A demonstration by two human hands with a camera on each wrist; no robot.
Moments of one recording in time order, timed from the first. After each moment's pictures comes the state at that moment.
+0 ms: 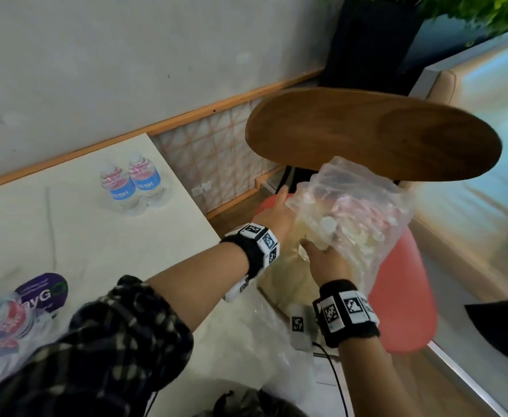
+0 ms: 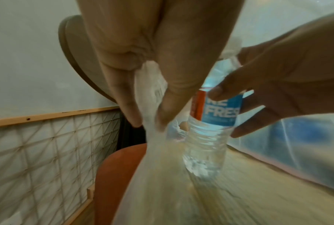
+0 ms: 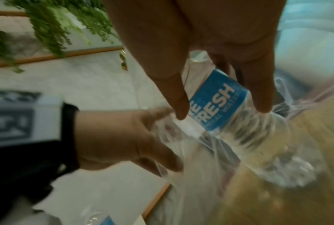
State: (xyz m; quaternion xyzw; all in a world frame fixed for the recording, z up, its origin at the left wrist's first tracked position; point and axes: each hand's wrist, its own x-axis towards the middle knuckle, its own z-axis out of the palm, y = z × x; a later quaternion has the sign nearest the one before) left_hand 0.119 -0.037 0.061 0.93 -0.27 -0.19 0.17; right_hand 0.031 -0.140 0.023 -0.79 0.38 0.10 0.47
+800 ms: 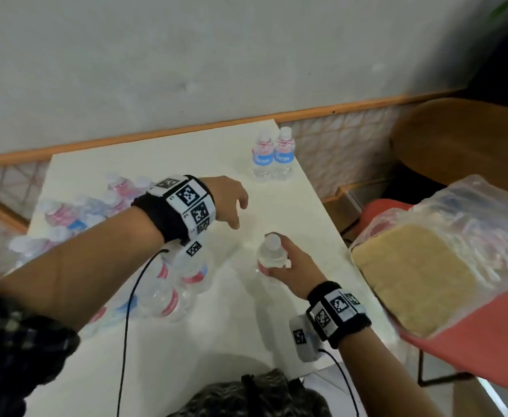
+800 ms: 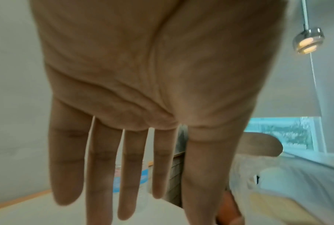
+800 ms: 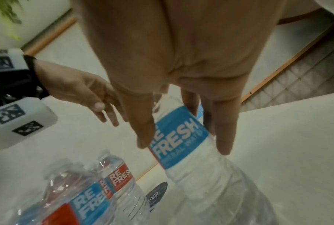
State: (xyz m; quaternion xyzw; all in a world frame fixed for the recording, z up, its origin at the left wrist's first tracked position) left_hand 0.059 0.296 0.145 0.95 -0.13 -0.27 -0.02; right_hand -0.007 0.109 -0.001 -0.84 -0.09 0.17 0.51
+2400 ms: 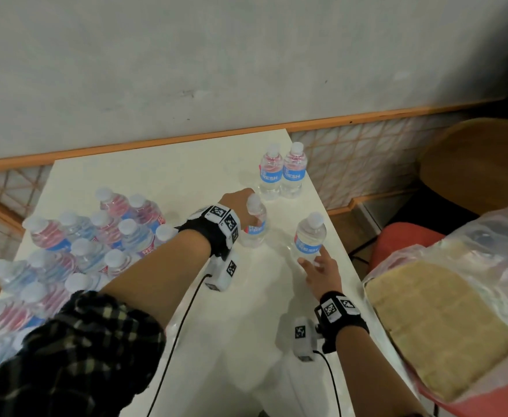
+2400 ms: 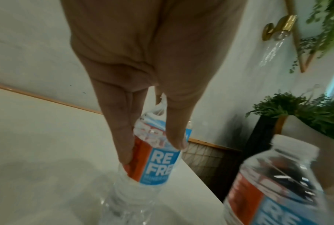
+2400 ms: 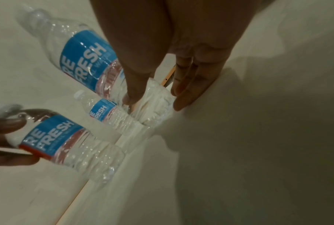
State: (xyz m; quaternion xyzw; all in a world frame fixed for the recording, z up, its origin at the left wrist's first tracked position) left_hand 0.152 0.293 0.042 0.95 0.05 -0.17 0.24; right_hand 0.093 0.073 -0.104 -0.85 0.14 0.08 0.51
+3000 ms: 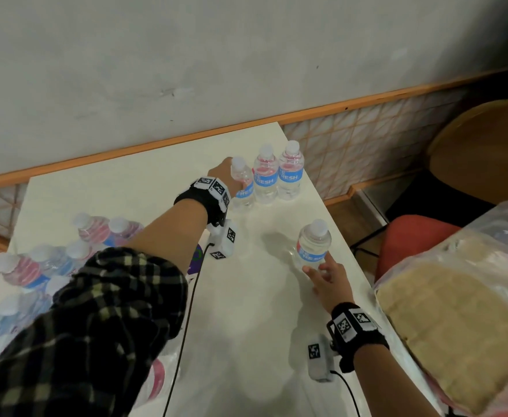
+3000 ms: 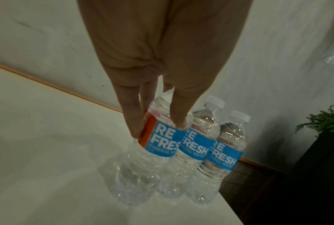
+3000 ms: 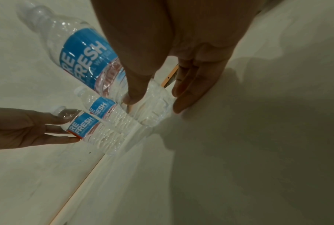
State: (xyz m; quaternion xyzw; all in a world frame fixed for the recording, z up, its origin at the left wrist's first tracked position) left_hand 0.247 0.312 0.040 0.94 0.11 -0.13 0.30; right_hand 0.100 0.067 -0.119 -0.85 0.13 0.09 0.51
